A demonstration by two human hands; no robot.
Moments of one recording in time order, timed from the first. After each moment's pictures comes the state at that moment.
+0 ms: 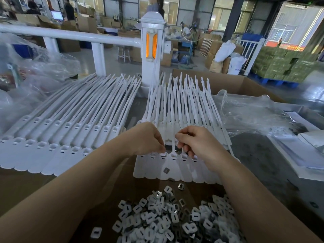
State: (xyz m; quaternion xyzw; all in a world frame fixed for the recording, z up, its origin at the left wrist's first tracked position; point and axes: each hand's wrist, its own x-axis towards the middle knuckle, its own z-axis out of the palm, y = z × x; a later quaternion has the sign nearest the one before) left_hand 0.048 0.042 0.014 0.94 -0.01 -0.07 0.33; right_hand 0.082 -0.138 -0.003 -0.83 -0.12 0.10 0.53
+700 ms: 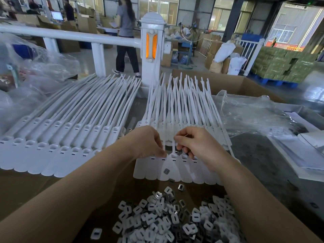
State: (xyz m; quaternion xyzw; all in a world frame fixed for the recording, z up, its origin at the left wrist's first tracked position) left_hand 0.050 0.043 0.007 0.95 0.01 -0.08 0.31; right_hand 0.079 -0.137 0.000 -0.84 -0.14 0.11 0.51
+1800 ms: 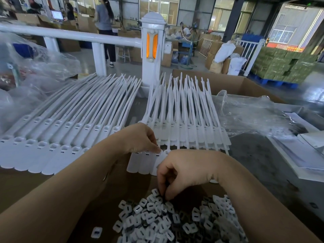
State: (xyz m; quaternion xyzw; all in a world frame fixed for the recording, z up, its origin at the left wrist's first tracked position) left_hand 0.052 0.064 0.008 0.94 0.01 -0.09 0.33; right_hand 0.048 -0.120 0.032 -0.81 -0.45 0.35 0.16
